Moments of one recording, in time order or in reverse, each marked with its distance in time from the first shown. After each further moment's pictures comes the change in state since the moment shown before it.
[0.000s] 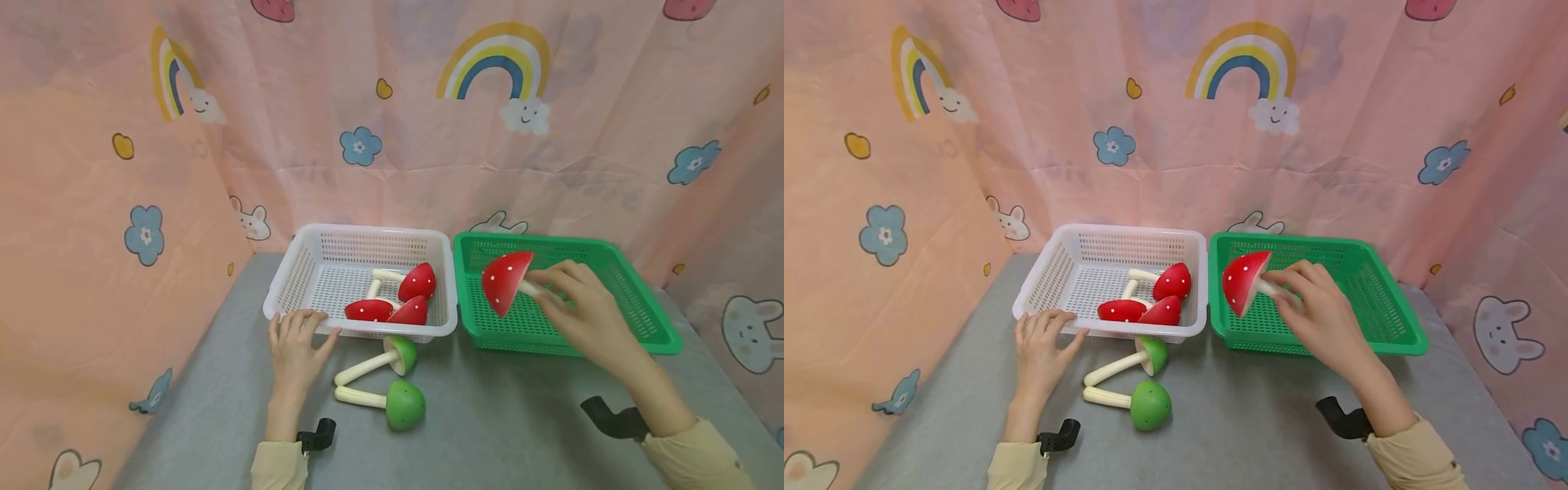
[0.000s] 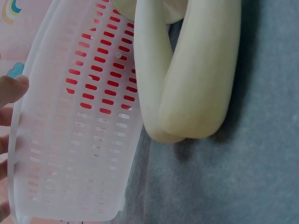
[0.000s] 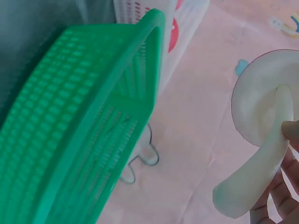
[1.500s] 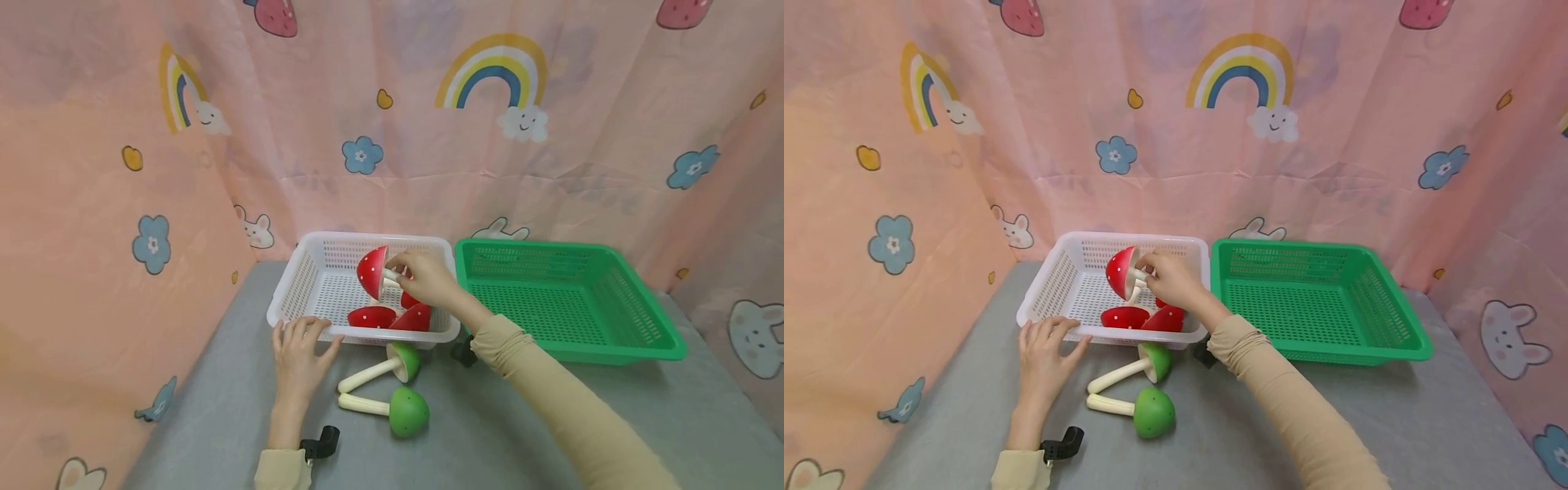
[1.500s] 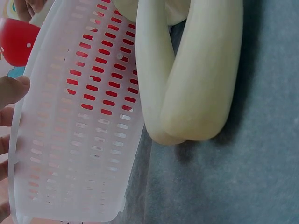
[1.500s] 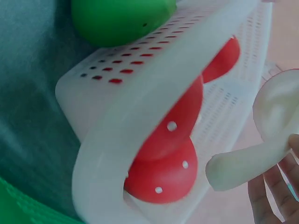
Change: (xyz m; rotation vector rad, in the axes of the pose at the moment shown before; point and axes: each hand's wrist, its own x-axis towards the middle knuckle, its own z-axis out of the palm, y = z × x) left_hand -0.001 0.001 -0.002 0.013 -0.012 -0.003; right_hand 0.113 -0.051 0.160 0.152 -0.439 0.080
